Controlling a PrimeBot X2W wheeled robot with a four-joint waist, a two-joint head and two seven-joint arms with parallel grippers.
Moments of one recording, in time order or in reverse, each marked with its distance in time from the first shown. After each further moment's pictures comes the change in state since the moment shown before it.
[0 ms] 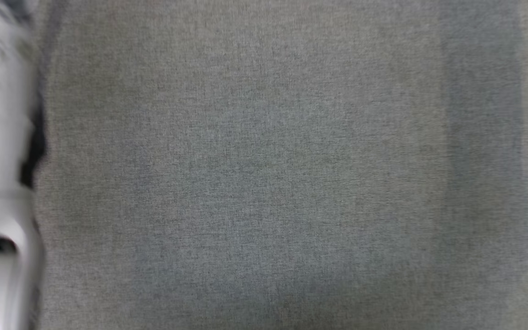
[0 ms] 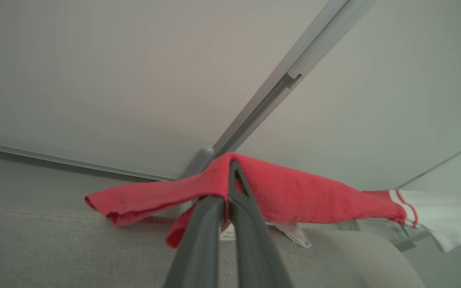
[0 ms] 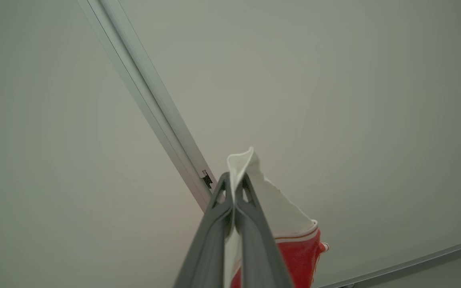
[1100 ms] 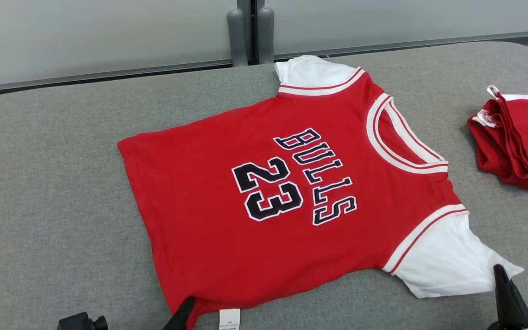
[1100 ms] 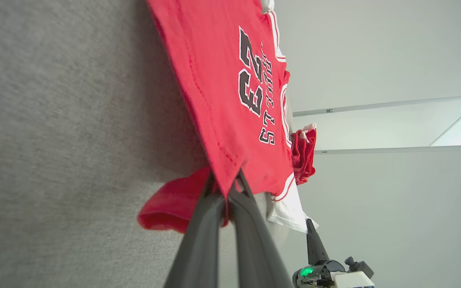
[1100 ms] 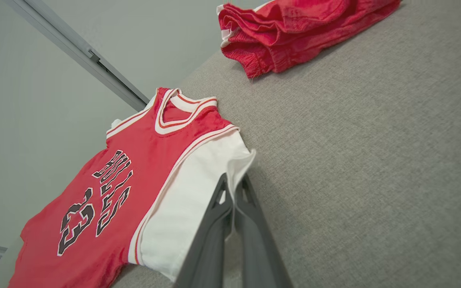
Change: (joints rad) left arm 1.653 0.034 -0.072 -0.914 -0.524 0.144 0.108; right arm 1.594 0.030 -0.045 -0.509 0.253 0.000 0.027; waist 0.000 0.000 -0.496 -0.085
